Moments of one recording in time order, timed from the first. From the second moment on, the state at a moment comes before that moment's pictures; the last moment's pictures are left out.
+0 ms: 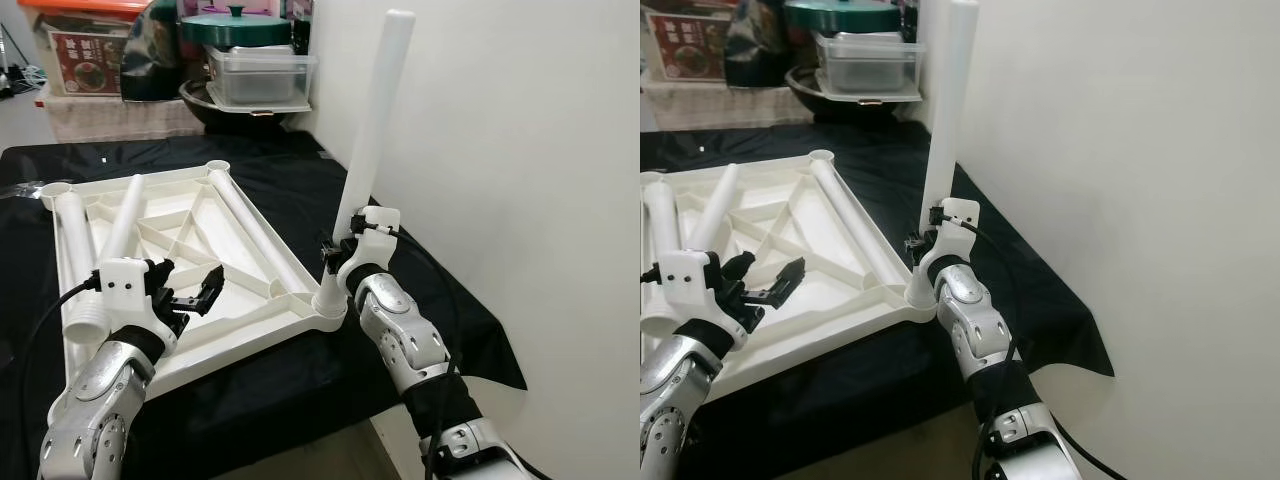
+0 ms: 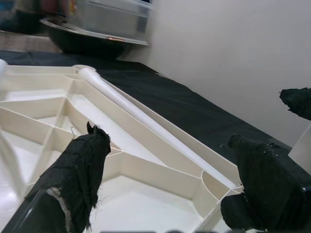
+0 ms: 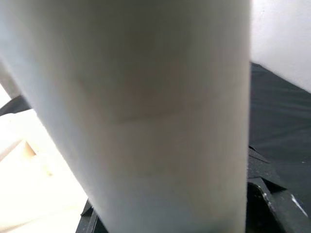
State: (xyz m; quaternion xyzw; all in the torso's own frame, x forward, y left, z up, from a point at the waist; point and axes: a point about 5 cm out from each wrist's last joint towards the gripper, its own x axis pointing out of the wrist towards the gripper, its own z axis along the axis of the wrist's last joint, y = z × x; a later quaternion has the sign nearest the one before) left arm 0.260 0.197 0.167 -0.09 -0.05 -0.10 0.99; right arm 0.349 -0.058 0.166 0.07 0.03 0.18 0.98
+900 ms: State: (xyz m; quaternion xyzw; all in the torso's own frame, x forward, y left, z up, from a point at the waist) left arm 0.261 0.198 0.167 -0.09 -0.05 -0.10 0.99; right arm 0.349 -0.037 0.174 0.07 0.03 0.28 0.96
